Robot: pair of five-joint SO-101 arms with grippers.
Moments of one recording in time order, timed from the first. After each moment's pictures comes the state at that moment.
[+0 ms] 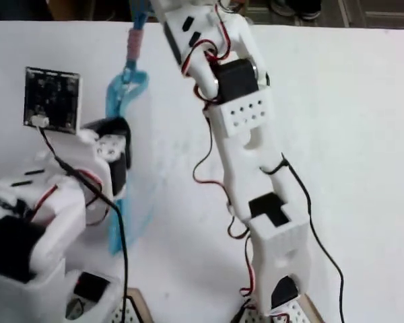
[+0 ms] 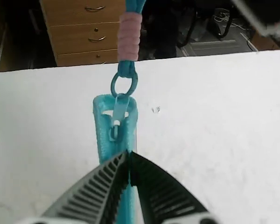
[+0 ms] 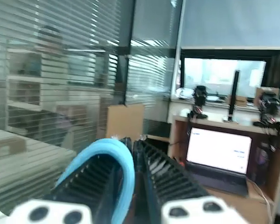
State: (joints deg) left arm 13.0 -51.5 7.5 84.3 6.1; right arm -26.3 26.5 -64.7 28.3 5.3
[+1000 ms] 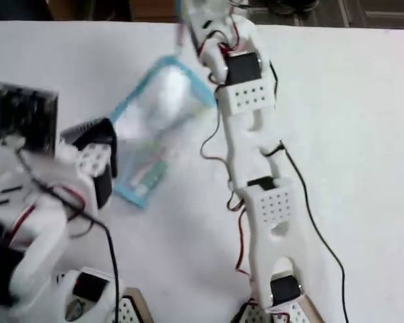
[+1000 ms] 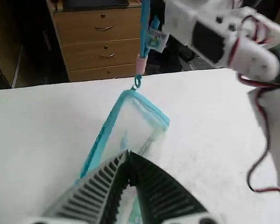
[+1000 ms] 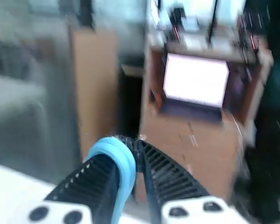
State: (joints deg) left arm 8.7 -52.6 6.7 83.2 4.3; right arm -22.2 43.4 -83.1 39.9 5.3
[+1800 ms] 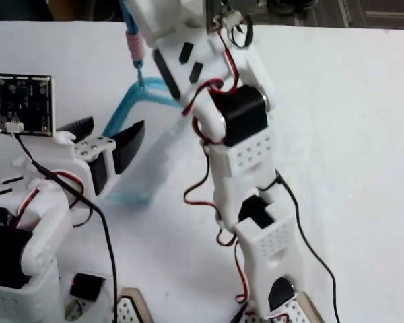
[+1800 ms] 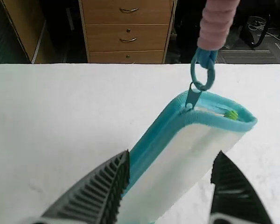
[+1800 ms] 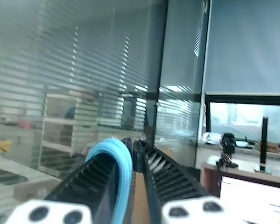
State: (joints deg) left arm 3.4 -52.5 9.8 83.6 6.1; right arm -35.3 26.5 -91.8 42.5 5.5
